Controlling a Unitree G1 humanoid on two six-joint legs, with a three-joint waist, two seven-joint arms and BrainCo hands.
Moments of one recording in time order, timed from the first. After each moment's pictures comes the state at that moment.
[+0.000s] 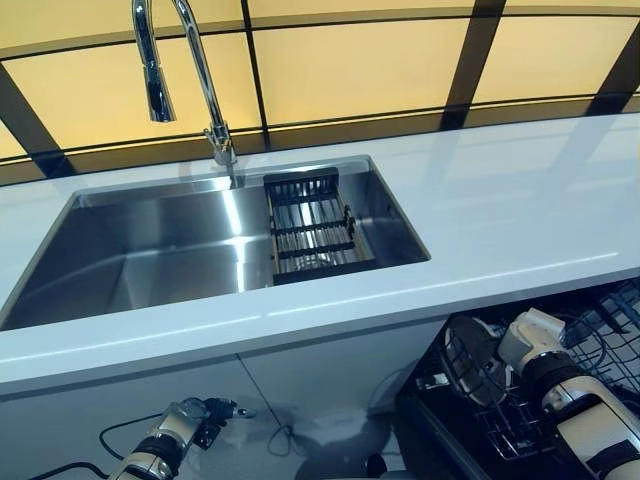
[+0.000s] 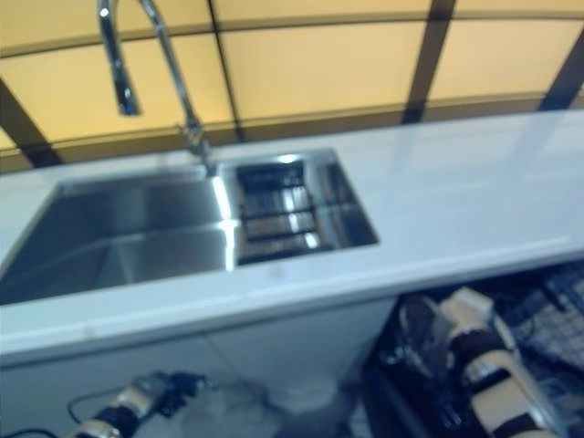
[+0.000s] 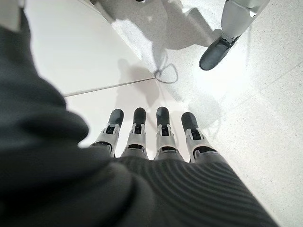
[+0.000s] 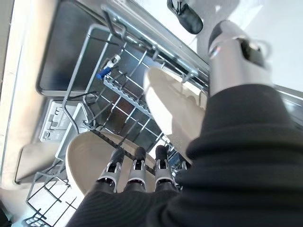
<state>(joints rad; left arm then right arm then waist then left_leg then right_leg) -0.20 0.41 -0.32 0.97 0.10 0.29 -0.34 -0.50 -0.66 0.44 0.68 -0.69 0.83 0.83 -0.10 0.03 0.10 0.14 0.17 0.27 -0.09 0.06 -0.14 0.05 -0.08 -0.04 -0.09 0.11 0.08</state>
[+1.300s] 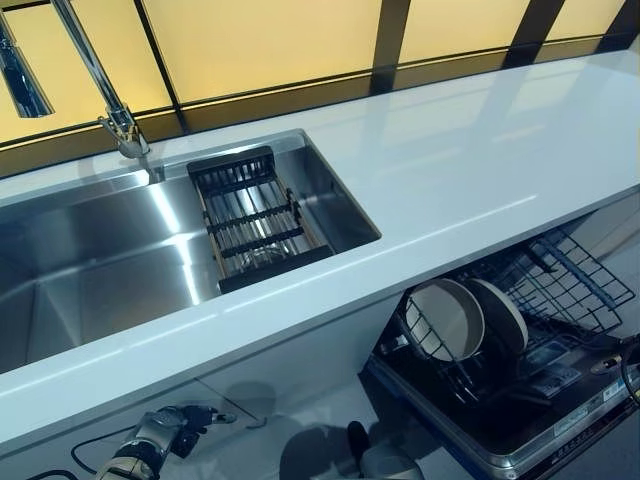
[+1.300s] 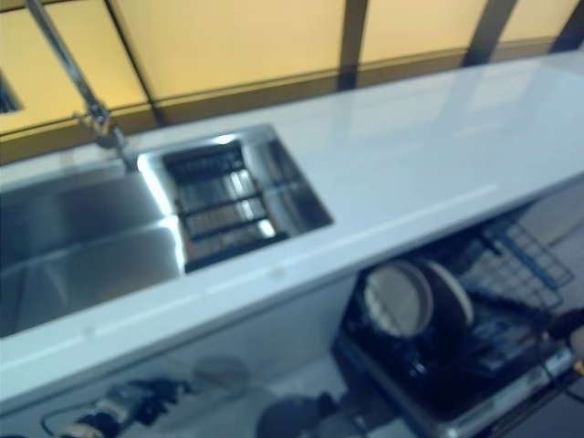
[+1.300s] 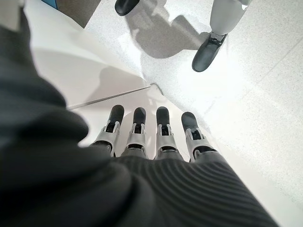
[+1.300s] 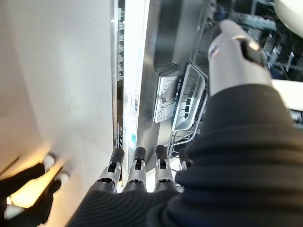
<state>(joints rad) -0.20 0.46 -0.25 1.09 0.09 0.18 -0.36 -0.17 -1.08 -0.03 0.53 -0.36 0.65 0.75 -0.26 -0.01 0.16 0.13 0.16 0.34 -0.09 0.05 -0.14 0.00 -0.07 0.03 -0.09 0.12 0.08</state>
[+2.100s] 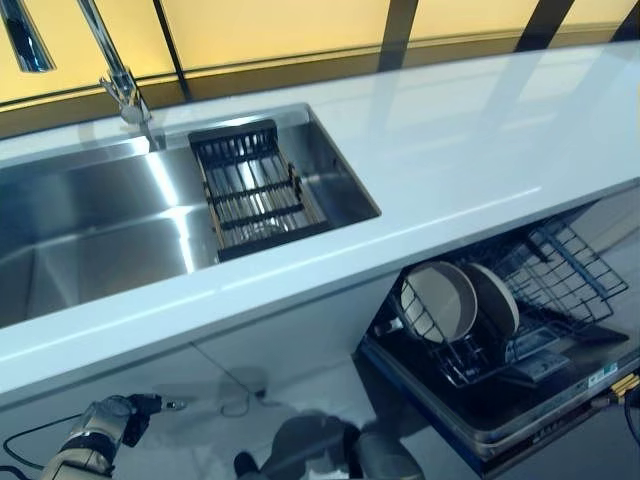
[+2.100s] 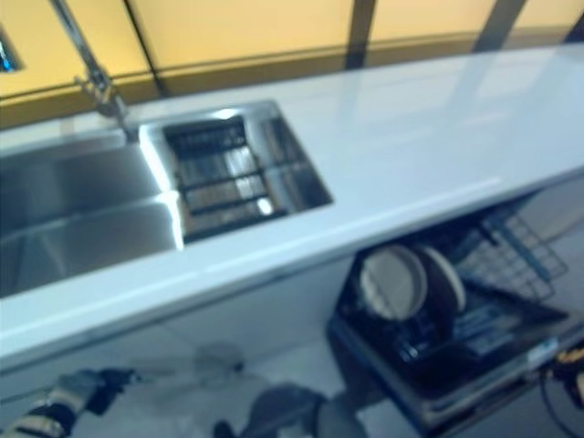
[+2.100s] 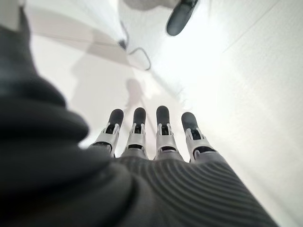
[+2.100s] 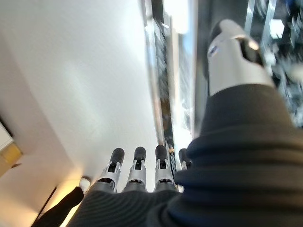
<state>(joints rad) -0.24 0.65 -0.21 1.10 0.08 0.22 -0.34 -0.06 -0.97 -0.15 0.76 -0.19 0.66 0.48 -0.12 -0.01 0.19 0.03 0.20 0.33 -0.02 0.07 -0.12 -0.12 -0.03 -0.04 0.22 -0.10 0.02</state>
